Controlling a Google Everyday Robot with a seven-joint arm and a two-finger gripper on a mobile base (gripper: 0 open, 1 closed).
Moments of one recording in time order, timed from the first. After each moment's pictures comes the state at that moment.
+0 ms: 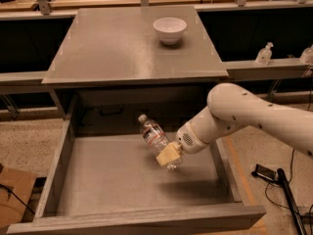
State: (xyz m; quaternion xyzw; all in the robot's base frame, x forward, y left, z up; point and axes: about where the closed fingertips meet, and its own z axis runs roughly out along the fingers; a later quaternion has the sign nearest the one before) arm 0.483 -0.037 0.677 -0.33 0.90 0.27 0.11
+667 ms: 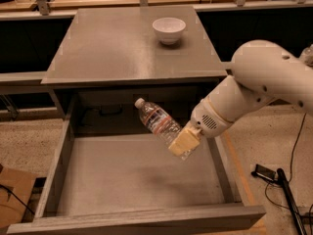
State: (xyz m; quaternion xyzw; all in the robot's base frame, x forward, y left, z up) arm 0.455 -0.064 0.785 -0.44 0.85 0.24 0.13
